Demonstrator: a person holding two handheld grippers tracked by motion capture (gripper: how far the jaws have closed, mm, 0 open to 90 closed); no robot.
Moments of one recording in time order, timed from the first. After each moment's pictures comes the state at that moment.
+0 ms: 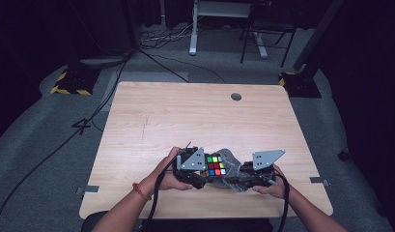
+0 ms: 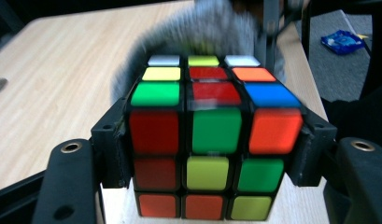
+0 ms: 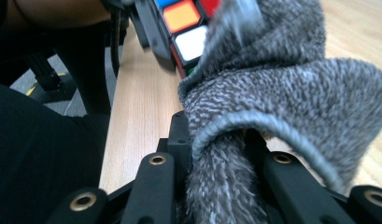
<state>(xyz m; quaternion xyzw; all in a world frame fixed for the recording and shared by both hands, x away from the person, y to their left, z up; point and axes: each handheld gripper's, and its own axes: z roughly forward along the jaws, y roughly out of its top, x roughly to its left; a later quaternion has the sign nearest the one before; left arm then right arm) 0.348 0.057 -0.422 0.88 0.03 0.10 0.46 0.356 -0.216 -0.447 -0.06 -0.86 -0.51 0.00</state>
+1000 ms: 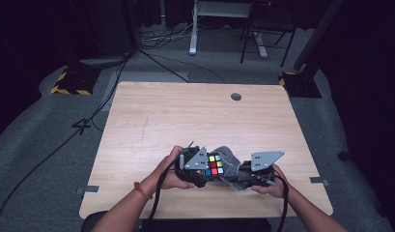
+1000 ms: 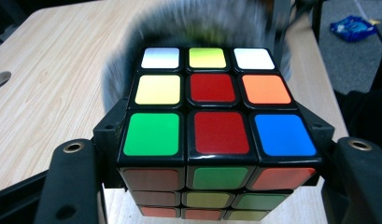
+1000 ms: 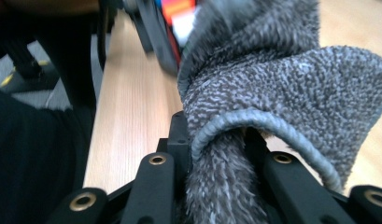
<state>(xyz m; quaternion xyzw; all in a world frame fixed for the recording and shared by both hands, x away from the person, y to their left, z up) 0.351 0.052 -0.422 0.89 0.03 0.11 0.43 0.353 -0.214 -0.441 -0.06 -0.86 -0.51 -0.03</state>
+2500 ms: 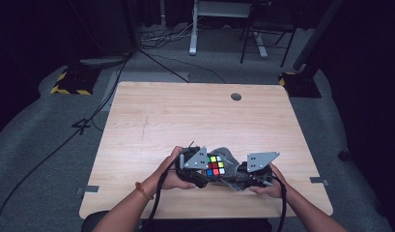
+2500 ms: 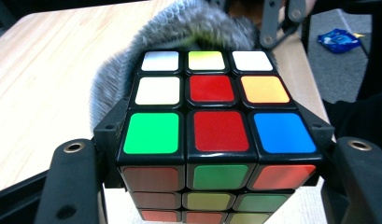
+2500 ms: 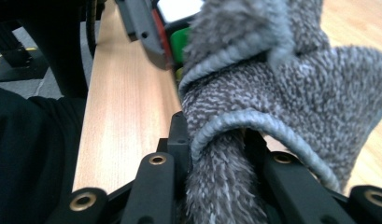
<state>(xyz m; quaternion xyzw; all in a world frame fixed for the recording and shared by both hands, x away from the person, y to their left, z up) 0.351 0.052 -0.422 0.89 0.03 0.11 0.45 0.352 -0.205 -0.448 -0.07 -0.88 -0.47 -0.04</state>
